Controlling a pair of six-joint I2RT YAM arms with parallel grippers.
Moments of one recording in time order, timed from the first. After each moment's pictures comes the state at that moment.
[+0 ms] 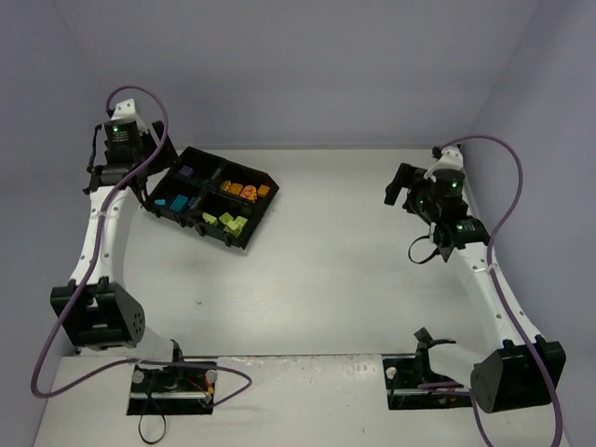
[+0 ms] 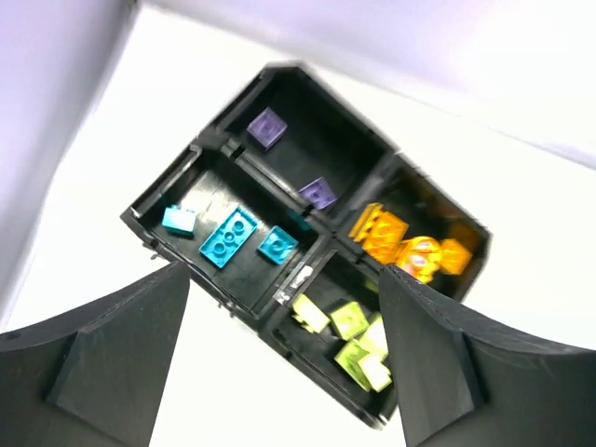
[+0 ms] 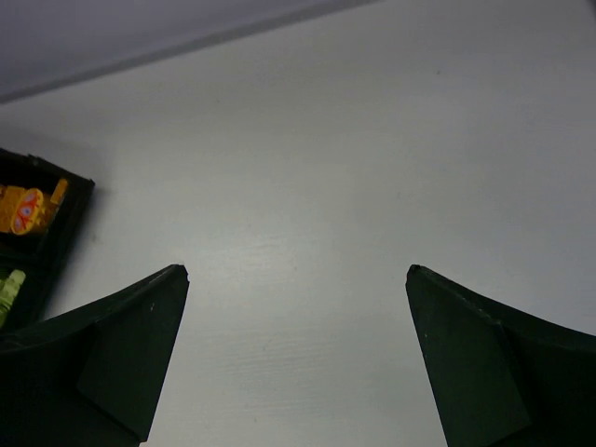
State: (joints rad) left arm 0.08 1.53 1.54 -0.52 -0.04 -0.28; right arm 0.12 1.14 0.97 -0.28 0.04 0.31
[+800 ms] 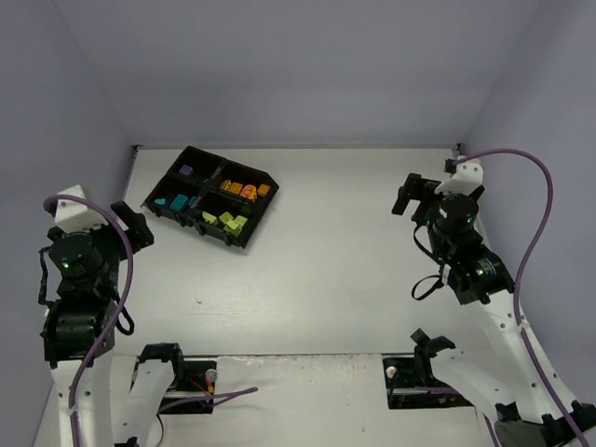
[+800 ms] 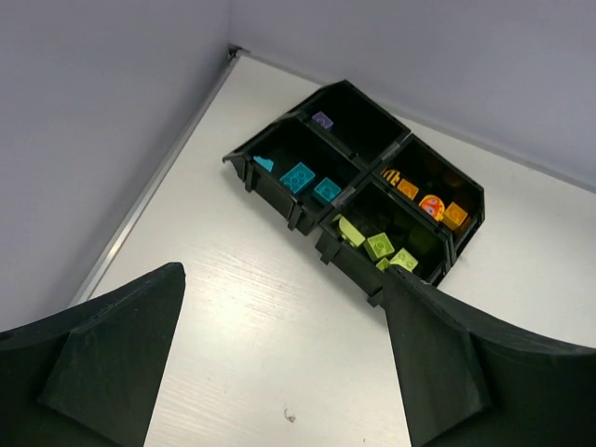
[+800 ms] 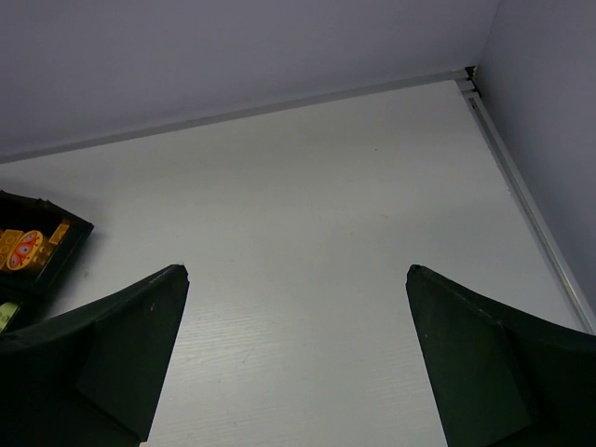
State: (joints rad) left arm 0.06 0.65 1.18 -0.75 -0.19 -0.24; right arm 0.34 0.87 1.01 -0.37 0.41 0.24
